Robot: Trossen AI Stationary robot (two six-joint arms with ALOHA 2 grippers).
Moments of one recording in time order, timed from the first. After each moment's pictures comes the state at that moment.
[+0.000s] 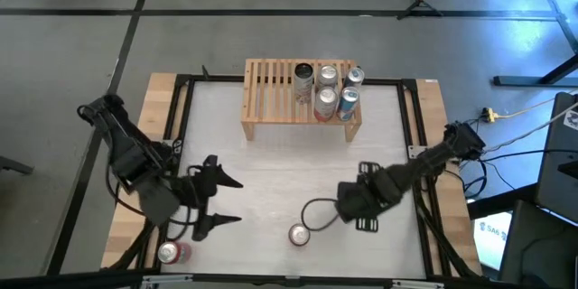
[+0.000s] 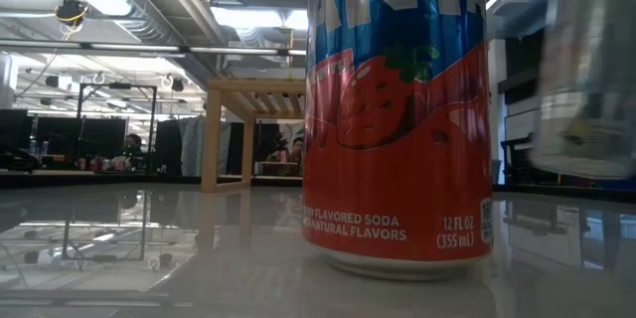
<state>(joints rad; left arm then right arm) -0.76 1.35 1.52 -0.79 -0.63 -0.64 0.51 1.72 1.65 -1.52 0.02 0.60</state>
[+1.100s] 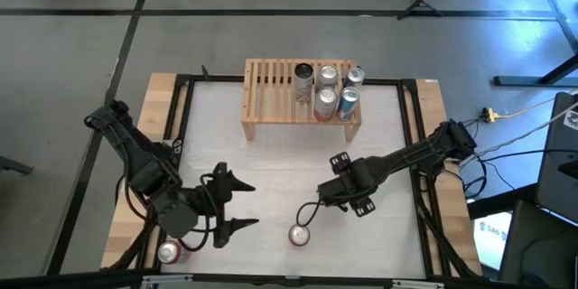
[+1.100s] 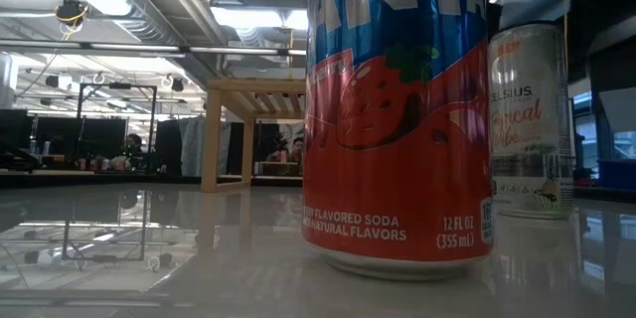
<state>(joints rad) -0.75 1.44 1.52 -0.69 -0.74 -0.70 0.39 1.77 1.55 -1.38 0.11 -0.07</state>
